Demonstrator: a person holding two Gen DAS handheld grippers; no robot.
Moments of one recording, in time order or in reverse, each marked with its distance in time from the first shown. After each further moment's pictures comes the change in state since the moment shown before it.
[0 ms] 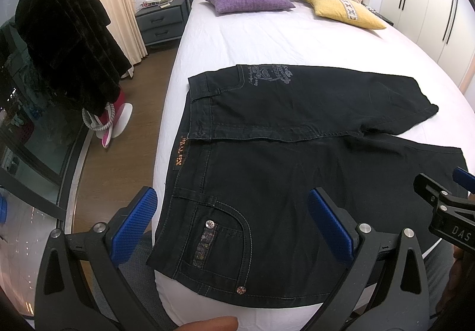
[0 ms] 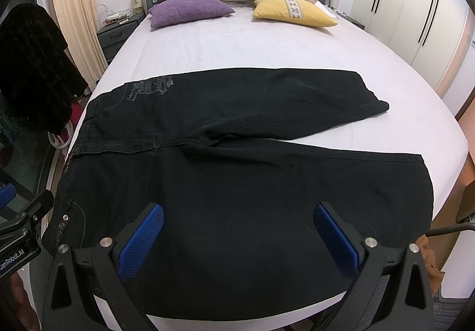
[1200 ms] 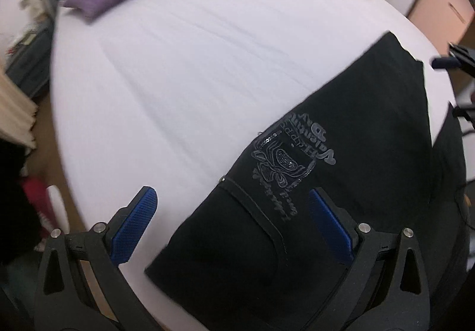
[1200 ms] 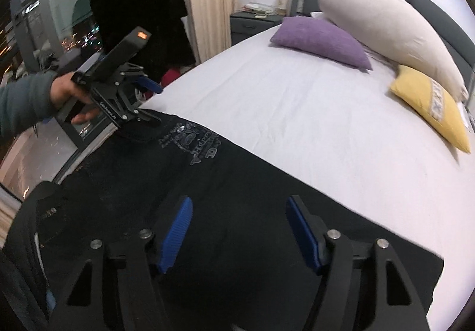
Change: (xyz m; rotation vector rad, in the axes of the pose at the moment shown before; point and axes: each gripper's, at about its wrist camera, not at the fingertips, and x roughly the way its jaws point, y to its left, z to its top) left arm 0.274 0.022 0.240 0.519 0.233 -0.413; right arm 0.123 -0.022 0.195 -0.617 -0.052 0.500
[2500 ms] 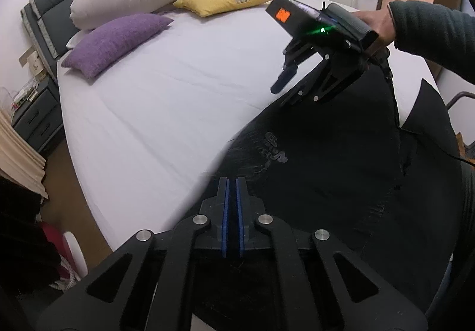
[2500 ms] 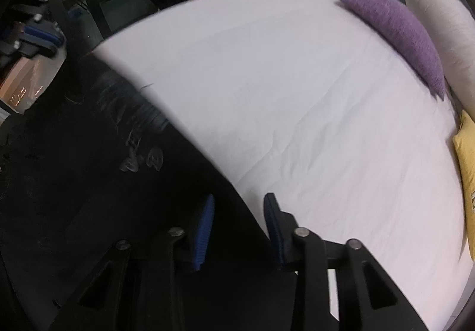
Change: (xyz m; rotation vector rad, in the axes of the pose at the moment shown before) left arm -0.080 -0.042 -0.046 0.156 -0.228 0.056; right arm 0.159 -0.012 0.069 -0.330 0.334 0.050
